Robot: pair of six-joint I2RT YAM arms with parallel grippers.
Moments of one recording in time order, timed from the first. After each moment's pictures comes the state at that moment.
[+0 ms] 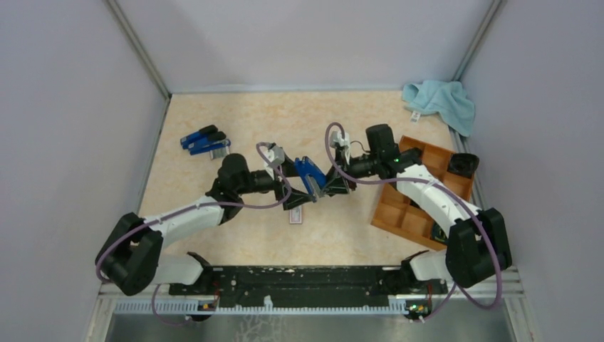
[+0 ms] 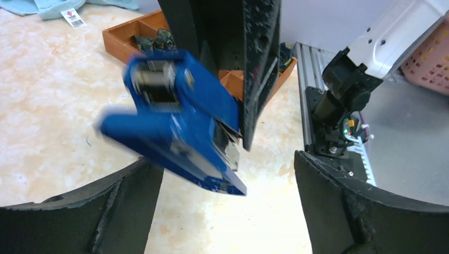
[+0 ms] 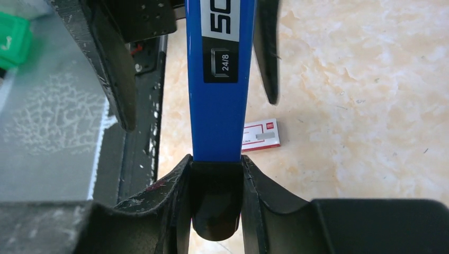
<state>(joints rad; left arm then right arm) -0.65 1.32 0.64 0.67 0.81 -0.17 0.41 1.34 0.95 -0.37 -1.10 -0.42</state>
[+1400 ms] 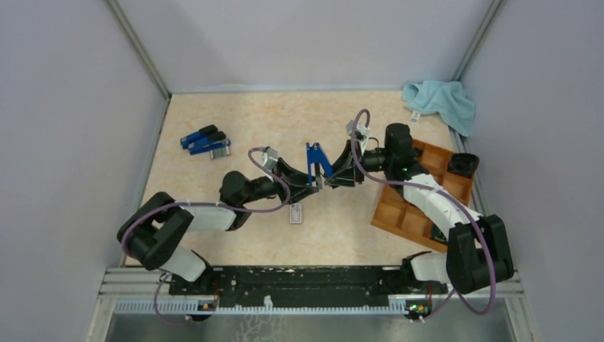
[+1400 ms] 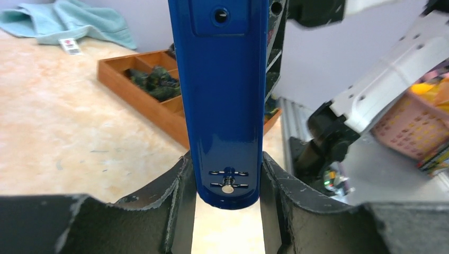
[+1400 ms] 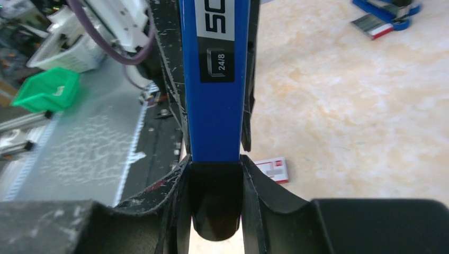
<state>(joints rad) -0.70 1.53 0.46 1.41 0.63 -0.55 0.30 1.28 0.75 0.38 -1.33 0.20</state>
